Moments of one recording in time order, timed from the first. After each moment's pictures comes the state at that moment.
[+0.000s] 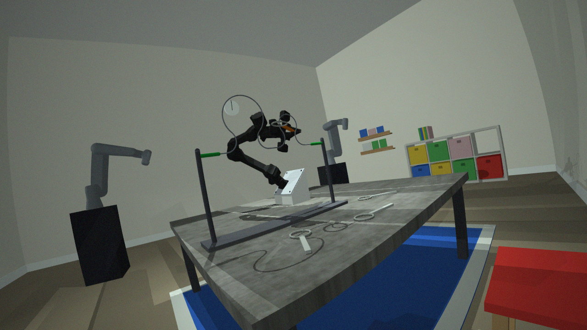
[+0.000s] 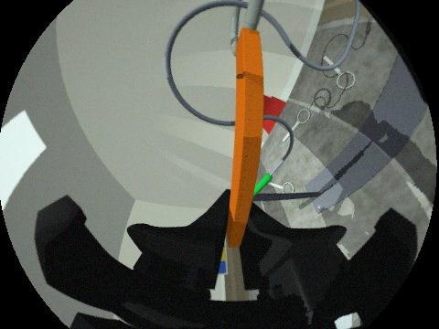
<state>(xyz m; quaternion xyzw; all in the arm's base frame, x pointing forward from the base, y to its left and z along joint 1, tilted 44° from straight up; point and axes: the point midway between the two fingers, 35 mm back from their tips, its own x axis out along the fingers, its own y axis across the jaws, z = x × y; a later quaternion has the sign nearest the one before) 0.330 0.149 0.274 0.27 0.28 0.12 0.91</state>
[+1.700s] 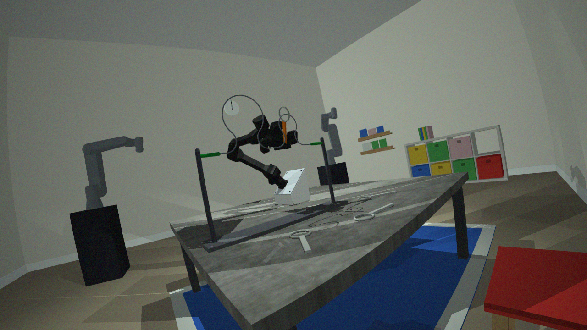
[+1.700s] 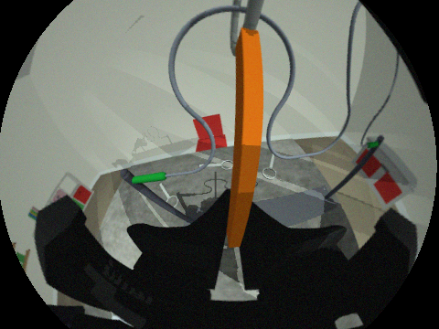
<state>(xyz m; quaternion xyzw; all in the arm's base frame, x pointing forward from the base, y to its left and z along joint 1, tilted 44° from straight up) 0.348 0.068 0.274 -0.29 0.19 -0.03 0.94</state>
